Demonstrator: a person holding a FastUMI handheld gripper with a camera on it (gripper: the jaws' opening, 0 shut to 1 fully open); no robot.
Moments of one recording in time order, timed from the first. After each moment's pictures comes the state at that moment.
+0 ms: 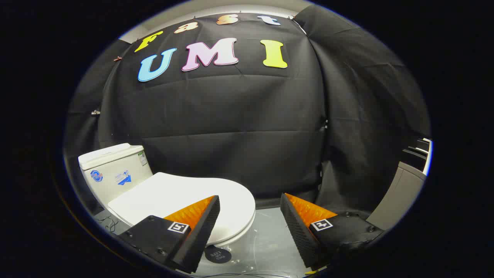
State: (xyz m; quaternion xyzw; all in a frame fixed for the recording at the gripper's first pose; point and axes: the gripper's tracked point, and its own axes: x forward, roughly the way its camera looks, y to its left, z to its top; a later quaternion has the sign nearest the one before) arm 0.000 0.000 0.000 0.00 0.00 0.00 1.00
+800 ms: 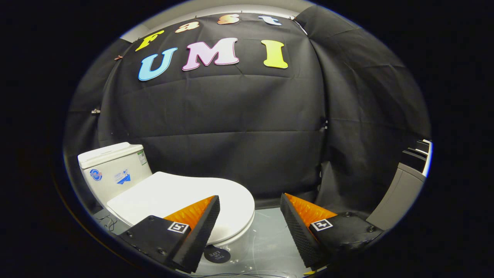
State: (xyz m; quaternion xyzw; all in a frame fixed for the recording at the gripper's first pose) arm 0.000 0.000 0.000 0.00 0.00 0.00 1.00
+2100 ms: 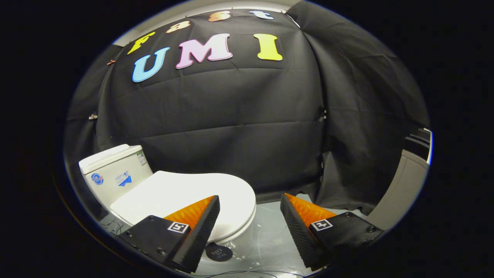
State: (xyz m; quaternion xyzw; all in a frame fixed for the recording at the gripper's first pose) arm 0.009 -0.011 -0.017 0.04 0.03 0.00 1.00
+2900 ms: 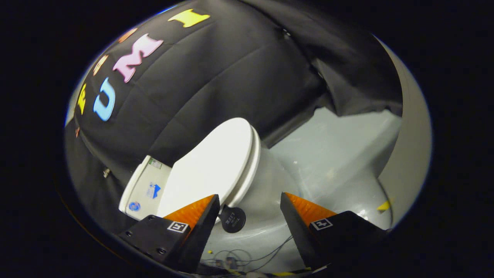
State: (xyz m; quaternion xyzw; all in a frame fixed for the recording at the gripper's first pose) arm -0.012 0.012 -0.136 0.35 0.25 0.05 0.90
